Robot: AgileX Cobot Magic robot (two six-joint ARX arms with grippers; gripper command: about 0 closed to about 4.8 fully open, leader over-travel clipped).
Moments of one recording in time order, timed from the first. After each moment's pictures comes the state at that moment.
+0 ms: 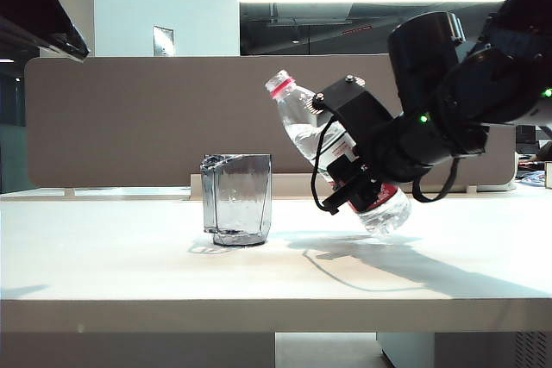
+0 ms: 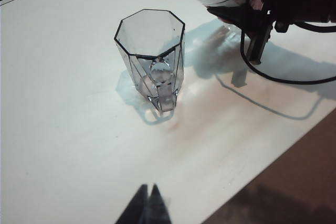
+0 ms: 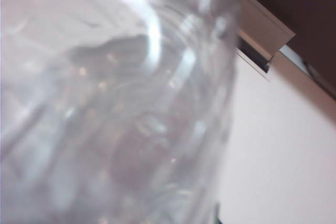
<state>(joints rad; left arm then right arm) -0.56 0.74 0.63 -0.39 0.02 0.11 0.48 1.90 0.81 0.80 0.19 -0.53</state>
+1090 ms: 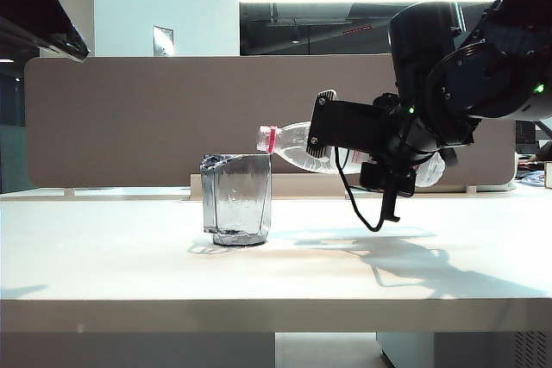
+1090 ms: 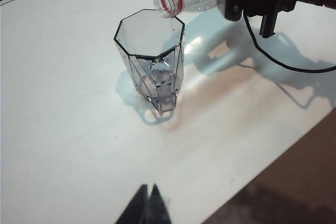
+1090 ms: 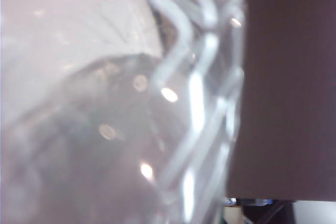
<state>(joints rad) -0.56 0.74 0.63 -0.39 0.02 0.11 0.48 1.90 0.83 0.88 0.42 -1.28</state>
